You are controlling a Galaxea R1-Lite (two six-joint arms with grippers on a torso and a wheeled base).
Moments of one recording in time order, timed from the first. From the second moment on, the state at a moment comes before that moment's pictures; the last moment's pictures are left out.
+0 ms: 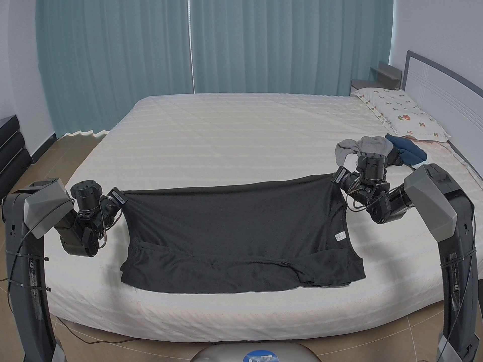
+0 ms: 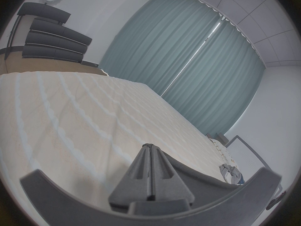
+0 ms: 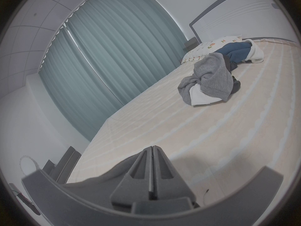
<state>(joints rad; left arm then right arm) 0.11 2.46 -1.07 -1.19 -0.06 -0.68 0.14 2.56 -1.59 -0.74 0.01 0.62</state>
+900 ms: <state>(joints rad) 0.12 2.43 -1.00 -1.20 -0.11 -0.62 0.12 2.47 -1.40 -0.71 0.08 0.59</state>
